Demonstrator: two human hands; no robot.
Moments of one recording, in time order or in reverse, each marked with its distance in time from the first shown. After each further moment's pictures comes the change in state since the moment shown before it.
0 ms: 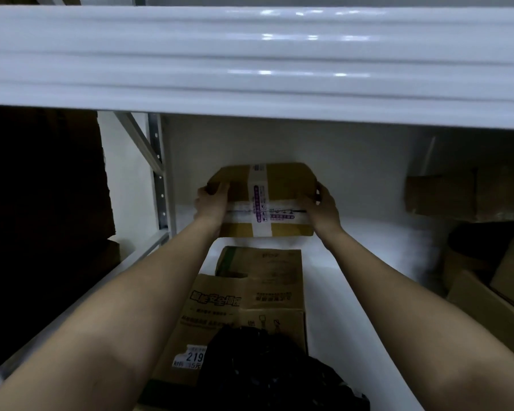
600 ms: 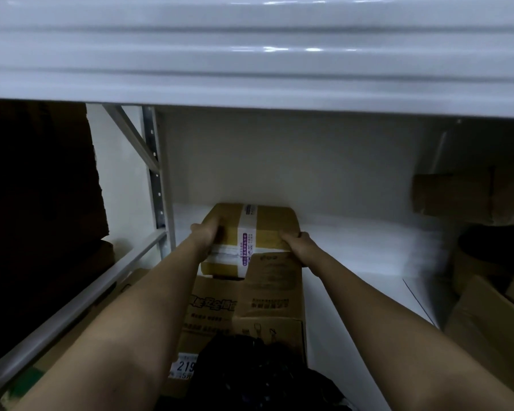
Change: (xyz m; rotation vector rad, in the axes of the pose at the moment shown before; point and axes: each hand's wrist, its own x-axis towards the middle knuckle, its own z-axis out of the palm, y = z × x) left_hand 0.013 -0.056 -0.004 0.066 -0.083 -0.336; right_hand -0.008 0.050 0.035 -0.005 -0.357 0.448
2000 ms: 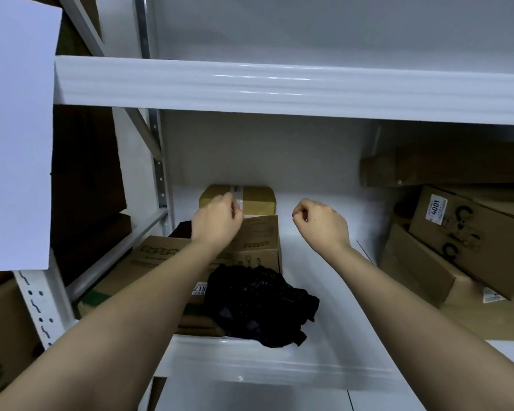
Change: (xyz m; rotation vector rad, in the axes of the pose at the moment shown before) left_hand -0.211 -0.010 -0.020 0.896 0.298 0.953; right_hand -0.230 -0.003 -0.038 -0.770 0.589 -0.553
